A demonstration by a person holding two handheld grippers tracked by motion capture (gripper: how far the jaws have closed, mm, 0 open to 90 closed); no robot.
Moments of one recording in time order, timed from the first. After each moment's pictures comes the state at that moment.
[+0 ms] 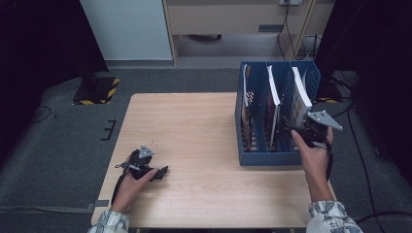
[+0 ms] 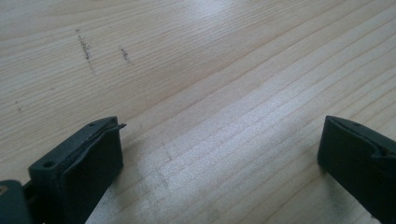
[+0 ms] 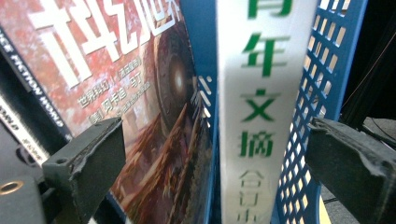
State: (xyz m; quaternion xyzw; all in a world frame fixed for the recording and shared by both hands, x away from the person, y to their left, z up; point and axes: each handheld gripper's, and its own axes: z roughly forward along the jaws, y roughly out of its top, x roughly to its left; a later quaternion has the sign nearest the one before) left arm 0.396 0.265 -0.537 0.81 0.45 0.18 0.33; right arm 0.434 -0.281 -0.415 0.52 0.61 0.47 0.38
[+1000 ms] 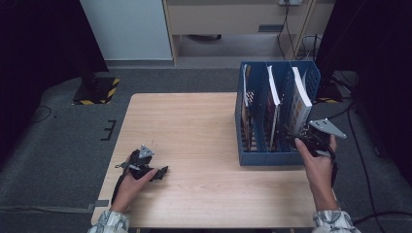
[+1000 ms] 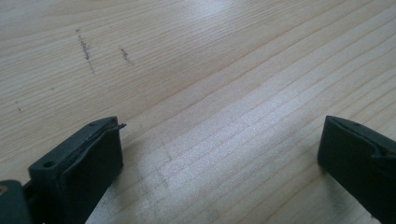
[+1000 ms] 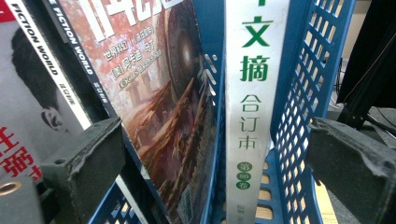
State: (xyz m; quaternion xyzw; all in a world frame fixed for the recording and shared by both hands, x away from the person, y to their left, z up) left arm 0.396 0.265 -0.537 0.81 0.44 0.18 0.33; right arm 0.409 -0.285 -0.420 0.52 0.62 0.46 0.36
